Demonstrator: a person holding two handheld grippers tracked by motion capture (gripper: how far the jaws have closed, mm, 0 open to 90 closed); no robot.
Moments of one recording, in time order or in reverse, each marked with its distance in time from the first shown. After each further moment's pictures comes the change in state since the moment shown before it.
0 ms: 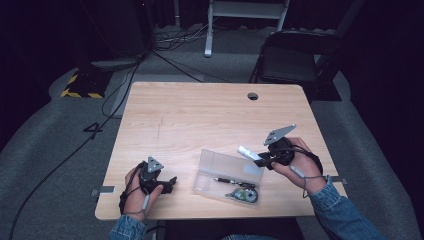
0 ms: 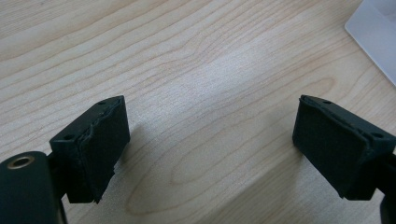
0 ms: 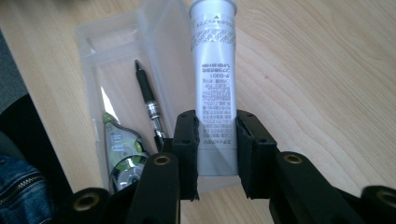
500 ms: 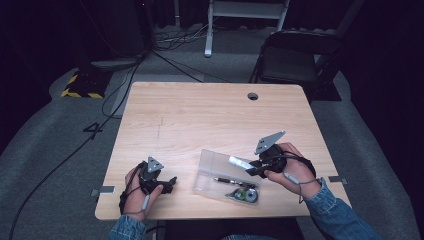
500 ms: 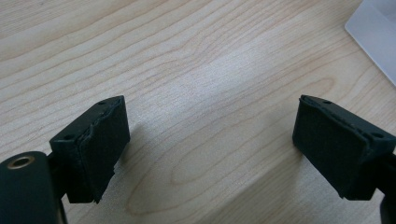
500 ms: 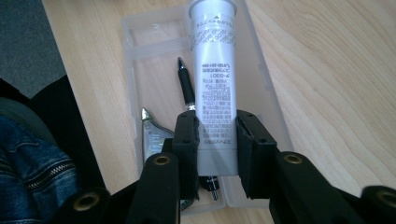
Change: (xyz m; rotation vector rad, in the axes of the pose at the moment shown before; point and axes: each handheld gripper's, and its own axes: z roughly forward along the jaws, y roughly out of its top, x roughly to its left) left arm 0.000 0.000 0.000 0.000 0.001 -0.004; right arm 0.025 0.007 0.011 0.027 0.090 -0.092
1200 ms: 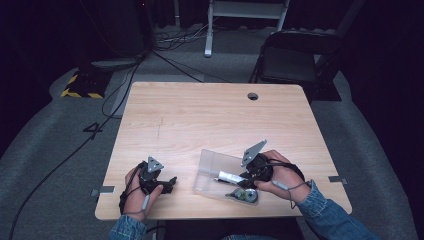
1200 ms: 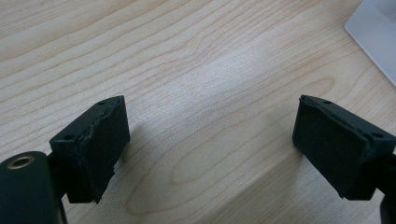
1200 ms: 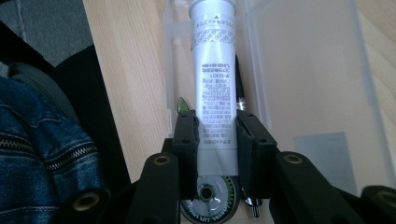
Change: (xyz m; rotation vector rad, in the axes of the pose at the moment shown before) left arm 0.000 0.000 0.000 0.001 -0.001 0.004; right arm 0.021 0.008 0.032 0.109 0.098 -0.077
